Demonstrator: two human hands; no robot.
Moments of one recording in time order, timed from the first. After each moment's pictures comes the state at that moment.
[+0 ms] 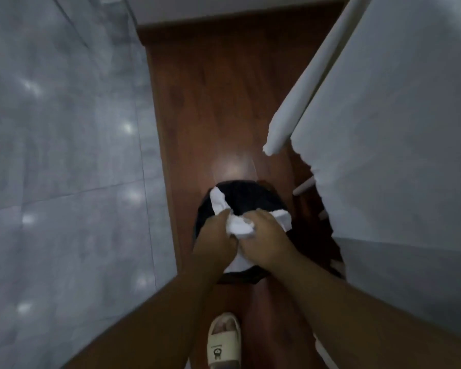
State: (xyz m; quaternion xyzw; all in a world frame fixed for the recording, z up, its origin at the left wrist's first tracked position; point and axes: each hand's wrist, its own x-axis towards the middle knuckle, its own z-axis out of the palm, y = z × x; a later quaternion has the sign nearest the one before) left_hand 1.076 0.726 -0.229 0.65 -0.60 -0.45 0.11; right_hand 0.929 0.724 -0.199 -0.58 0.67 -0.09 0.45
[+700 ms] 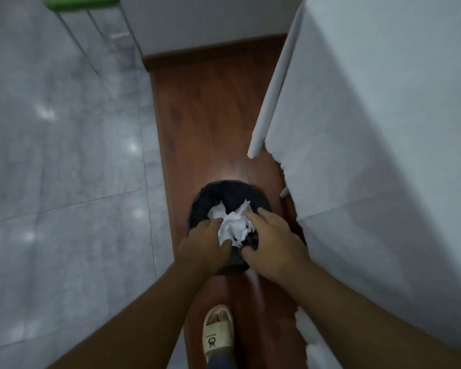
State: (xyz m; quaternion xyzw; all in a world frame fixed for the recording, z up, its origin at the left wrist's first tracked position) left_hand 1.064 0.781 -0.131 0.64 -0.67 -0.37 0.01; right_hand 0.887 0.800 -0.075 -0.65 0.68 -0.02 0.35
